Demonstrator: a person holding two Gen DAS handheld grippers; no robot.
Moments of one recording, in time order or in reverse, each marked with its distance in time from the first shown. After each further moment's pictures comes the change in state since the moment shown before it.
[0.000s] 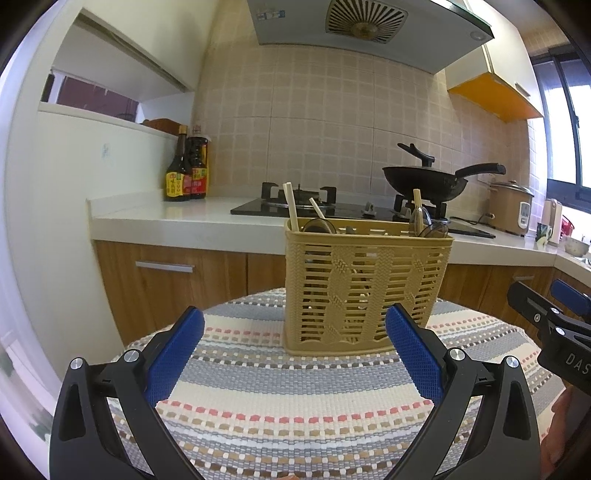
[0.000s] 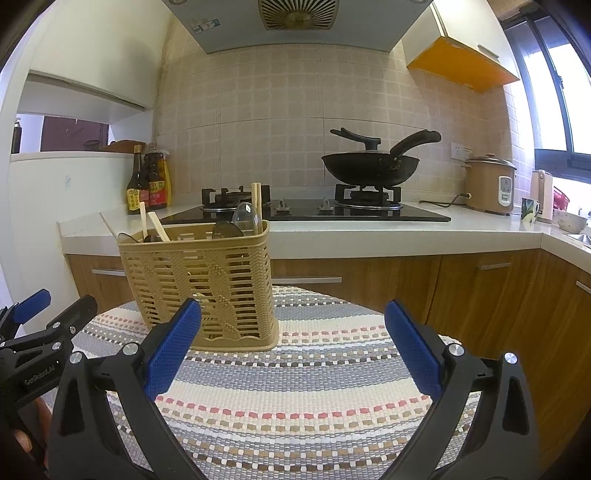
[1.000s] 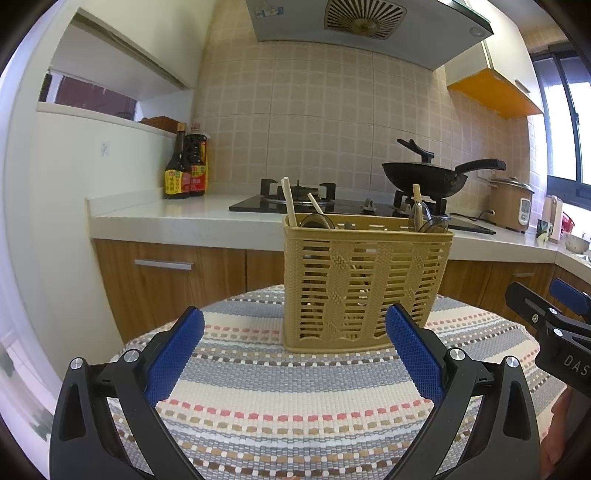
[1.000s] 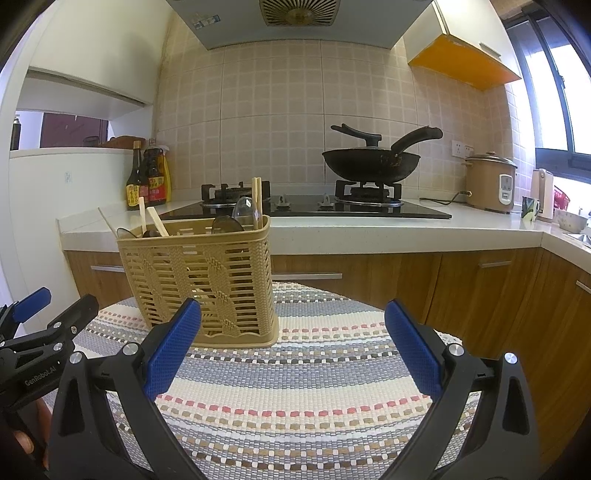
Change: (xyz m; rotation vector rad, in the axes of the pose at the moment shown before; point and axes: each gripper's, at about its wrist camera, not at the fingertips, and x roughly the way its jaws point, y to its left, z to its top) left arm 0.003 -0.002 -0.001 0.005 0.015 0.001; right arm 0.002 0.001 -0.001 -0.005 0.017 -0.004
